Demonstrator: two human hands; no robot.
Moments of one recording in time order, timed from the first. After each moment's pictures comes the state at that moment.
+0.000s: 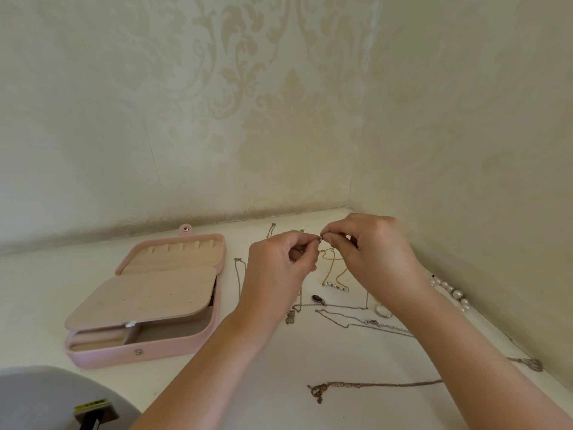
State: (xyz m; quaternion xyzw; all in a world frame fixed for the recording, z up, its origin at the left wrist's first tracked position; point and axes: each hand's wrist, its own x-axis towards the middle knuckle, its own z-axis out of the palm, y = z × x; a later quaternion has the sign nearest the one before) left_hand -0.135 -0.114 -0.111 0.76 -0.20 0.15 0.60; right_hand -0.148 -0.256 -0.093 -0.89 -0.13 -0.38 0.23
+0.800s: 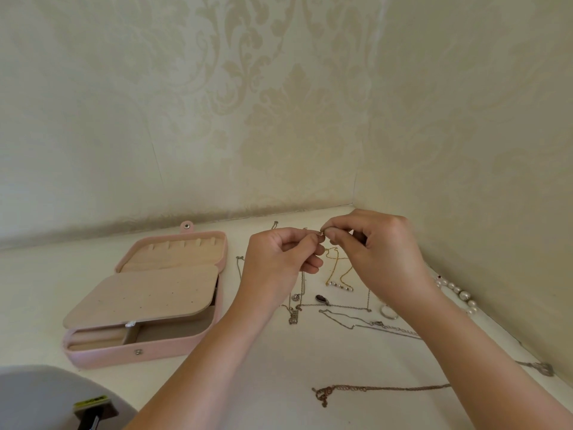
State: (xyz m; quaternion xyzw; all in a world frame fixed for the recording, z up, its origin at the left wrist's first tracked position) left_hand -0.128 -0.110 -0.102 0.68 -0.15 0.02 0.72; right_hand -0.157 -0.250 -0.086 -0.88 -0.11 -0.33 0.33
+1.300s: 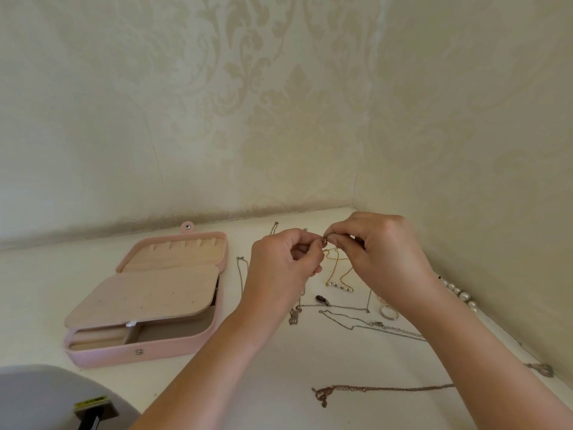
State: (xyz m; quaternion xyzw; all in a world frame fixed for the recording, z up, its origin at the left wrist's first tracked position) left_hand -0.136 -0.113 -0.106 0.75 -0.18 0.10 0.63; right_hand -0.152 -0.256 -0.088 -0.89 -0.14 -0.36 0.23
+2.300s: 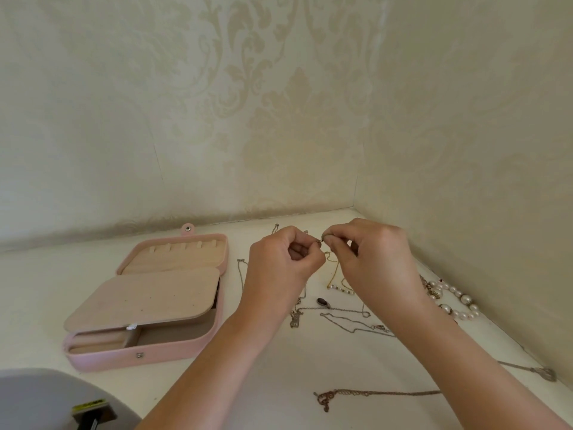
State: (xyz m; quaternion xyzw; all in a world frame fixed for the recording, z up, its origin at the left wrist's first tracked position) left_hand -0.131 -0.112 -0.108 0.77 -0.17 0.14 0.60; right_hand -0.154 -0.239 -0.094 -0.89 -0.07 -0.38 0.26
